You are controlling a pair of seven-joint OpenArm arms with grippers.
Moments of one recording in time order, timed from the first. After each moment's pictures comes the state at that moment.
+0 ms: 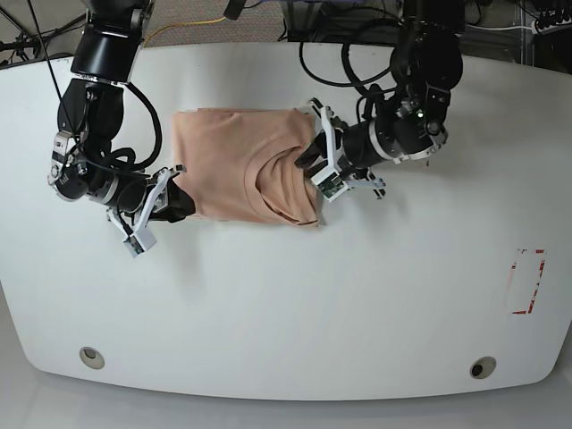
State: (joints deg) left arm 3.9 -1.7 8.5 105.3 -14.8 -42.8 54.8; right arm 7.8 15.6 16.1 90.7 43.9 41.0 -73.1
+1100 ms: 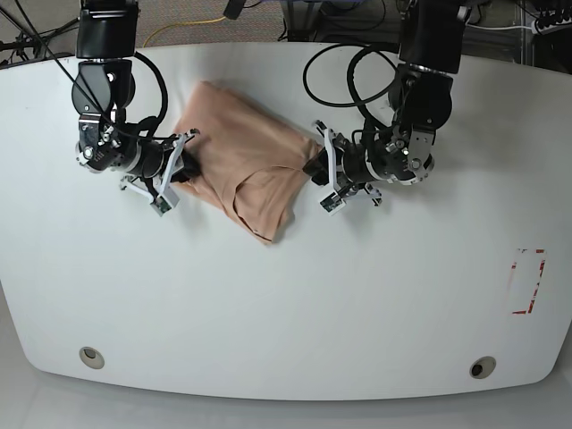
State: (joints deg) left arm -6.4 -4.6 9.4 78.4 -10.8 -43.7 44.8; right arm -0.2 18.5 5.6 86.3 26.9 40.9 -57.2
